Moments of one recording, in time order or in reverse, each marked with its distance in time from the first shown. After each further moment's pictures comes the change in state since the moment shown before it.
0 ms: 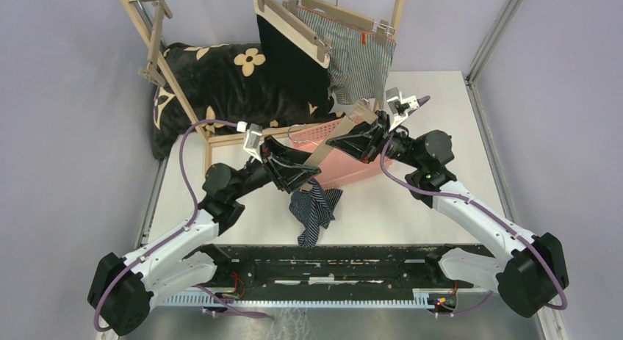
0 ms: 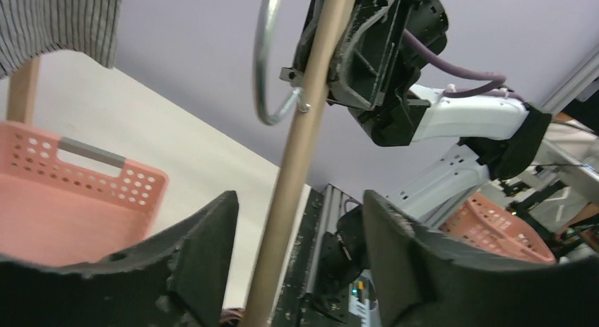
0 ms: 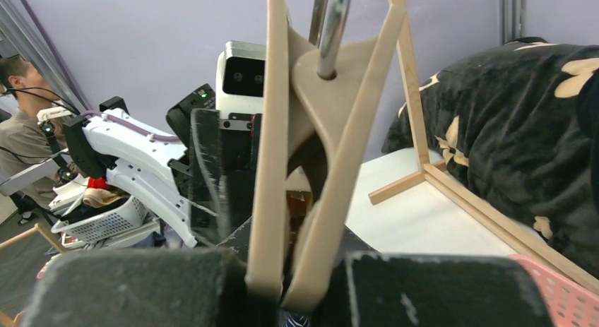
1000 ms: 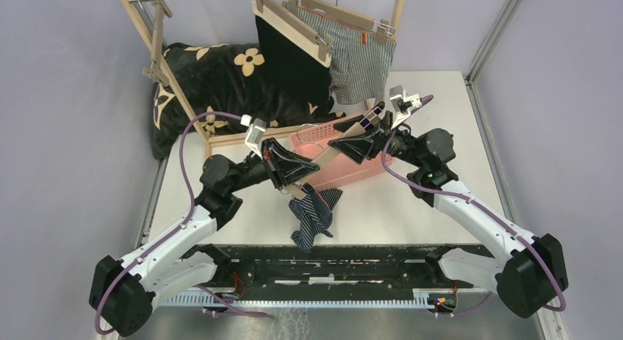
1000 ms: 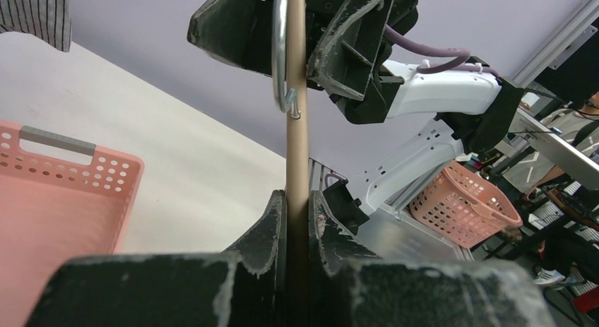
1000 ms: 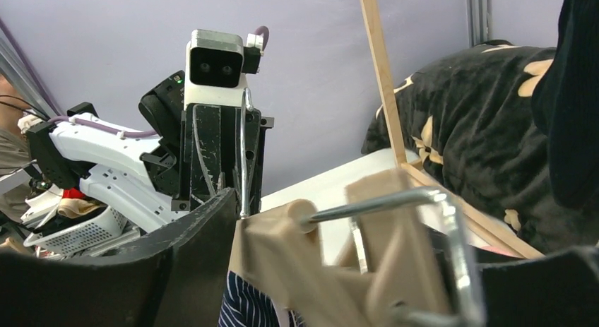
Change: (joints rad) left arm 0.044 0.001 0.087 -0.126 0.161 -0.005; right arm -0.025 0.004 -0.002 -0.021 0.016 -0.035
